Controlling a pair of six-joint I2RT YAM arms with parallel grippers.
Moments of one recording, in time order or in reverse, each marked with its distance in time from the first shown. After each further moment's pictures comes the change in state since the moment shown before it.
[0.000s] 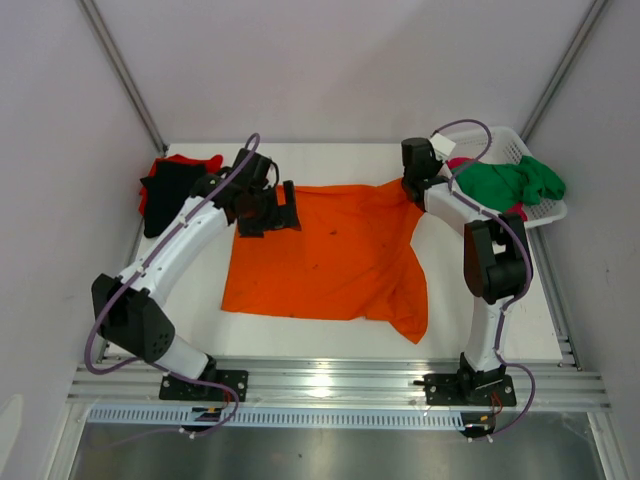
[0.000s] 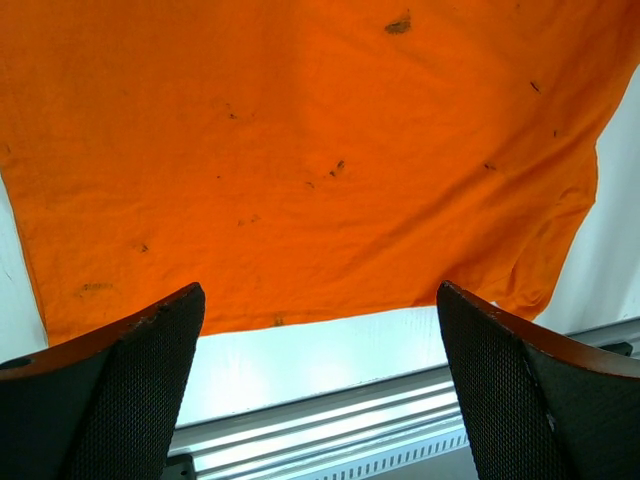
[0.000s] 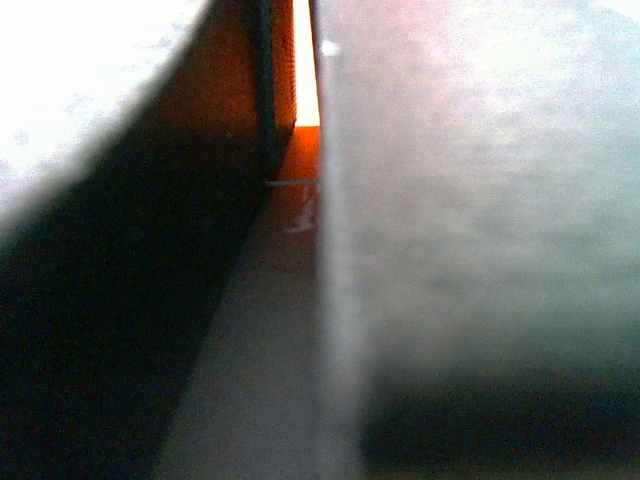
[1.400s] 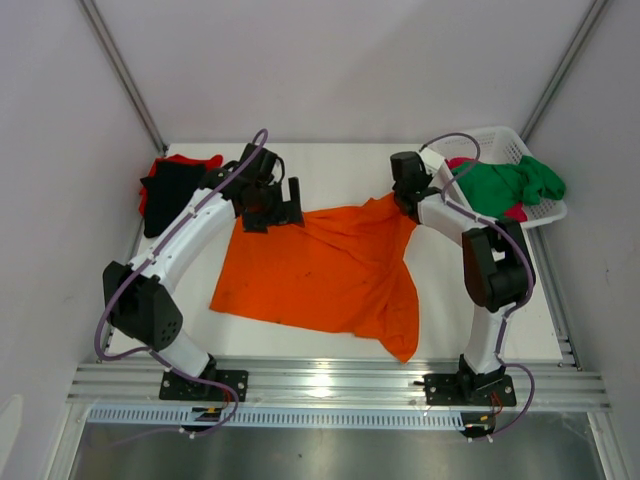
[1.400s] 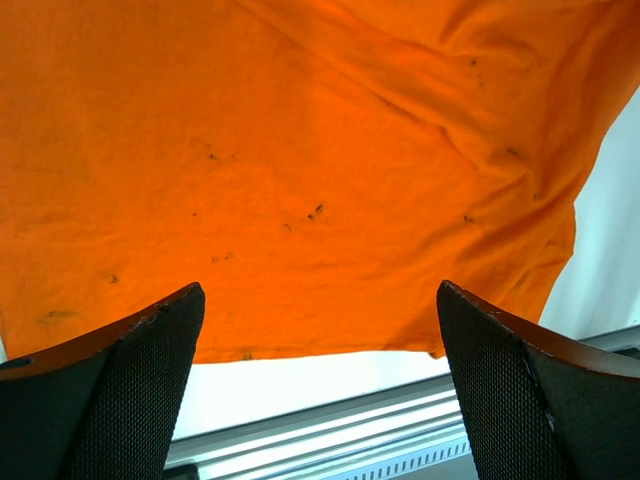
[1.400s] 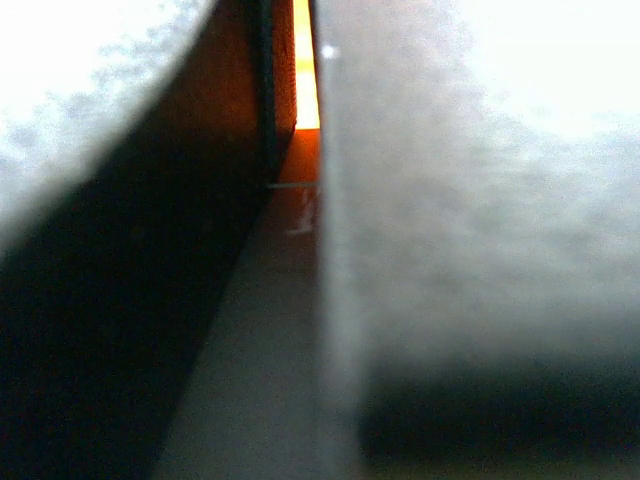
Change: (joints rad) left arm 0.000 0.075 0.056 0.001 0.003 0.024; right arm 0.068 -0.063 -0.125 -0.018 -0.037 0.089
